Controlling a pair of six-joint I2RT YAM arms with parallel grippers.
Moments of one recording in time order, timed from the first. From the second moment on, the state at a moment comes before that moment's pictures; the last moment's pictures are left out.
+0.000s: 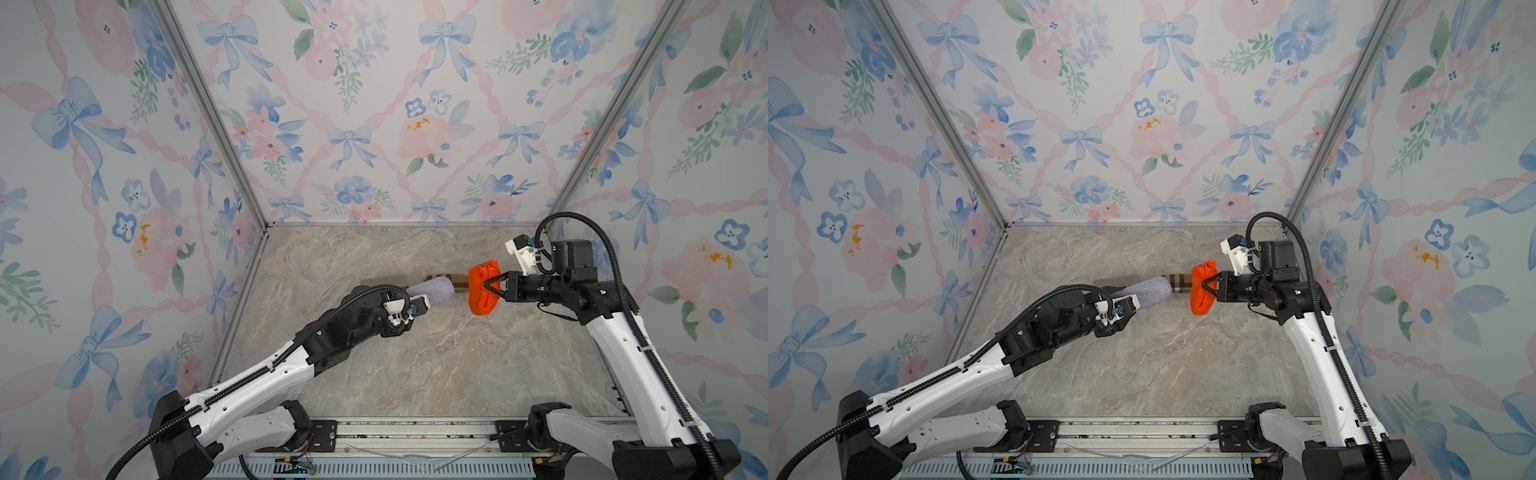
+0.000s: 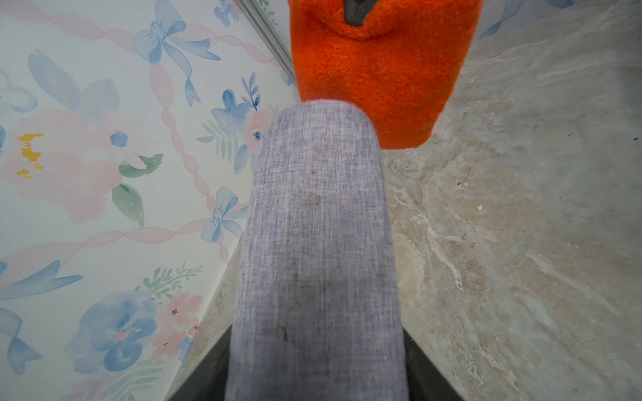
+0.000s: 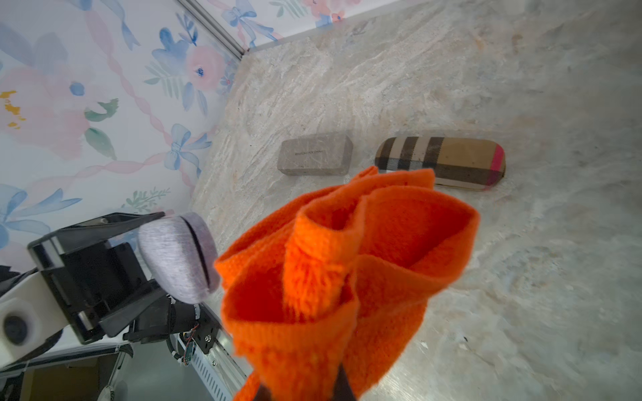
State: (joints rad) left arm -0.90 1.08 0.88 -0.17 -0.05 0.64; right arm 0.15 1.10 1.23 -0.86 -0.67 0.26
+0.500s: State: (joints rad) left arm -0.93 1.15 0.88 -0.15 -0.01 0.64; right arm 0.24 1.14 1.07 -0.45 -0.85 0.54
